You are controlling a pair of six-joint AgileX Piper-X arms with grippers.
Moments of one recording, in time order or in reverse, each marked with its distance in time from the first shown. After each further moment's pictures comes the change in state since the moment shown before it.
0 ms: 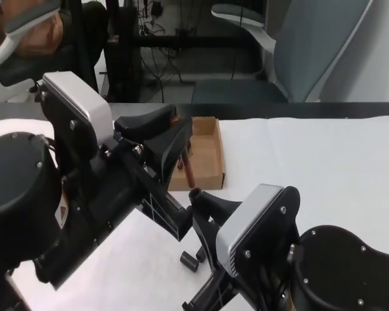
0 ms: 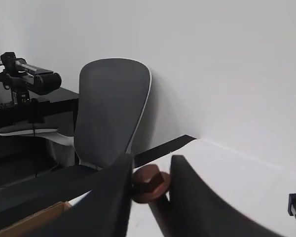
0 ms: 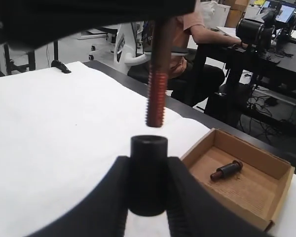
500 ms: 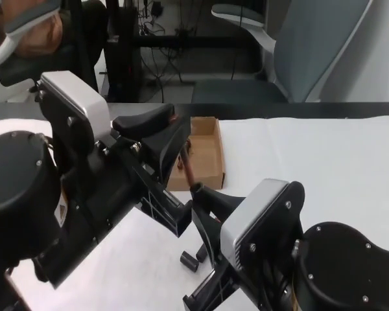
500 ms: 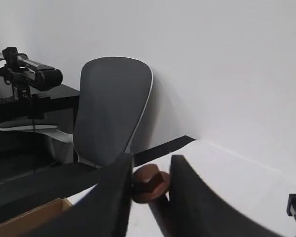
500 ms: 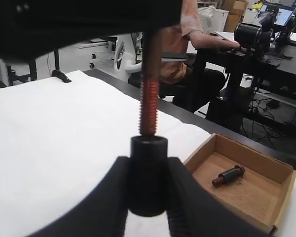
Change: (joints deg) left arm 0.1 0.0 0.0 0.4 -0.1 -2.3; right arm -0.6 0.0 0.2 -1.9 -0.8 0.9
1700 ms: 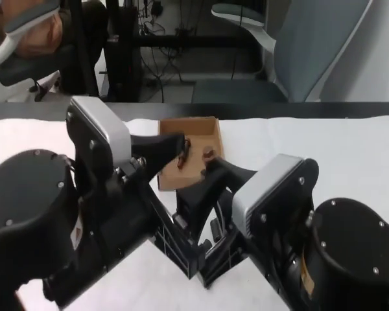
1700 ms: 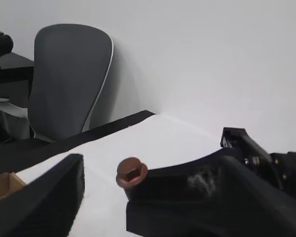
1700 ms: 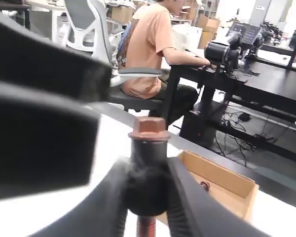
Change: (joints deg) left arm -4.1 -0.1 0.3 3.8 3.3 -2.7; right arm -4.5 0.0 0.0 -3.8 0.6 -3.5
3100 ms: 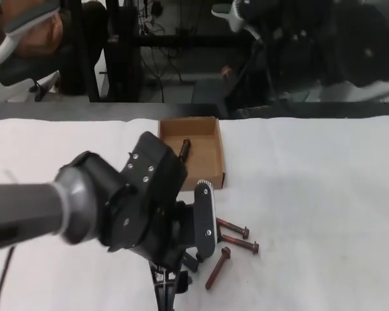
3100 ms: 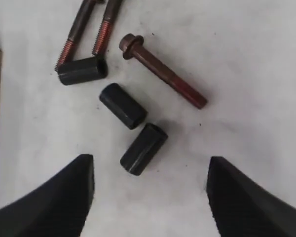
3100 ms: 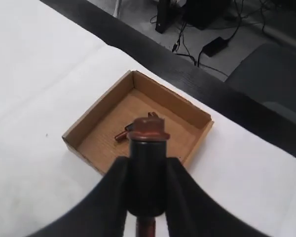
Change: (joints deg) left arm 5.8 36.0 -25.1 50.9 -0.1 57.6; right arm -29.9 21.3 -49.5 63.0 -29.9 -0.7
